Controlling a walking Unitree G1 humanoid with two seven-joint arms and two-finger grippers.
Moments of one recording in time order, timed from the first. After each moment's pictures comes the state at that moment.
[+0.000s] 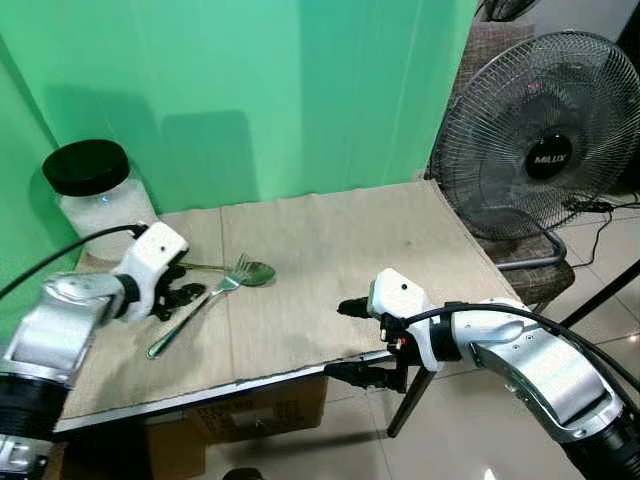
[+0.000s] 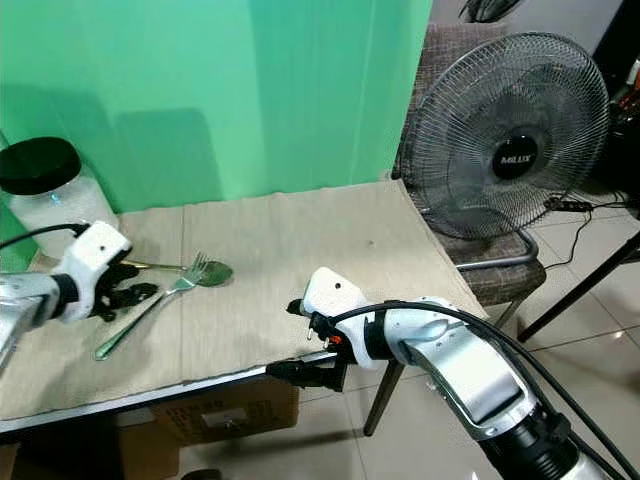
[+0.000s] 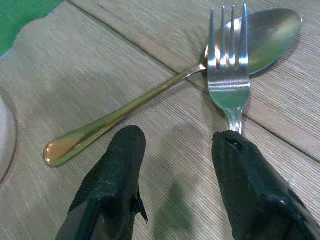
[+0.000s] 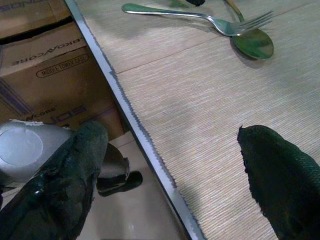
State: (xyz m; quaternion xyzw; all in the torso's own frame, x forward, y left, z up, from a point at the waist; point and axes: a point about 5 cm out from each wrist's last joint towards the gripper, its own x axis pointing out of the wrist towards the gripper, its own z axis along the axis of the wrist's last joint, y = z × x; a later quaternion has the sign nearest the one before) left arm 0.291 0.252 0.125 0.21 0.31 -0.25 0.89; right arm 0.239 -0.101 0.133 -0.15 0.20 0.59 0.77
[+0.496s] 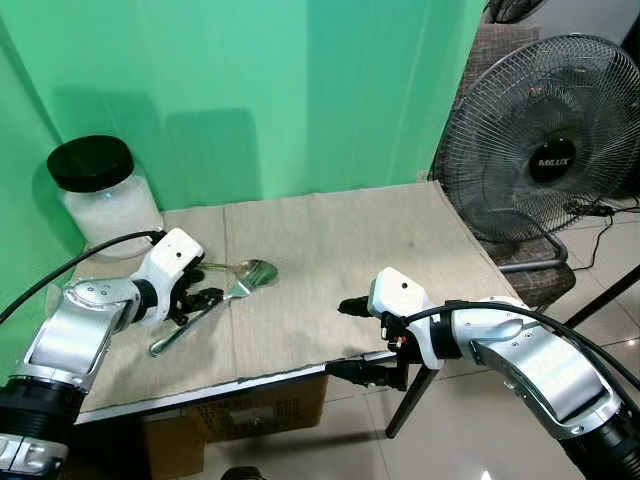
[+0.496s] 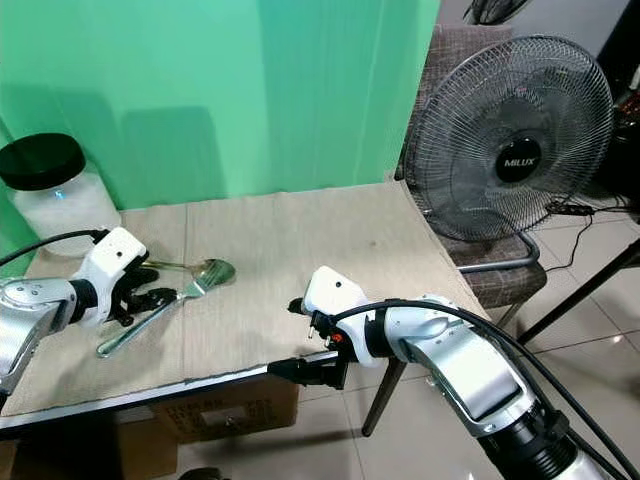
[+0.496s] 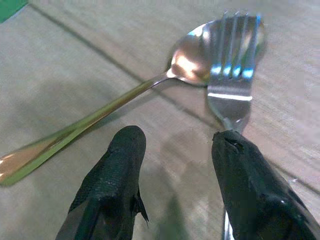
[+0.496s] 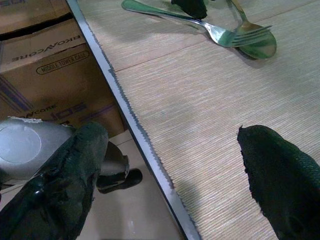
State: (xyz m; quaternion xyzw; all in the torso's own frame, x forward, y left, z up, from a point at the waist) left arm 0.291 0.236 0.115 0.18 0.30 -0.29 0.89; right arm 0.241 -0.103 0.131 -0.15 0.21 0.59 0.76
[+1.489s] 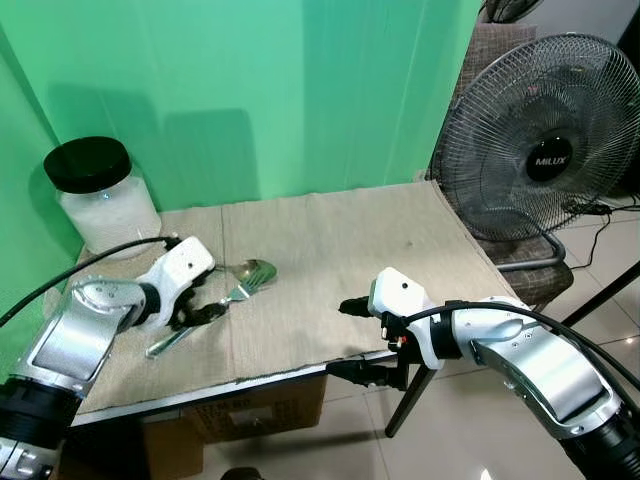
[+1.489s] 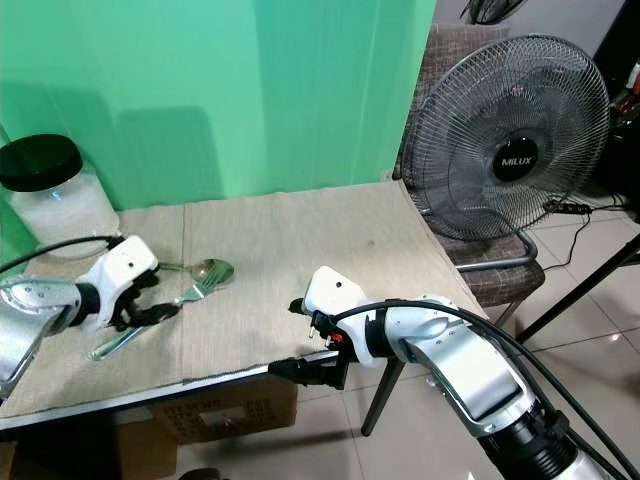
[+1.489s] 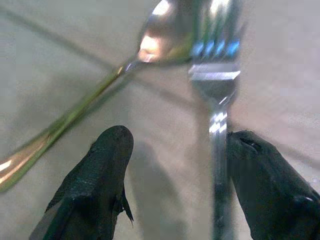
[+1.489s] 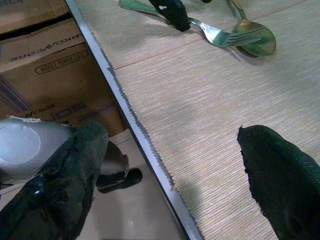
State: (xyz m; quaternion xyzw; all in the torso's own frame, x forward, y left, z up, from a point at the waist) left arm 0.285 0.234 0.115 0.26 0.33 -0.31 0.86; right arm 0.242 -0.103 0.131 -0.15 0.21 0.59 0.76
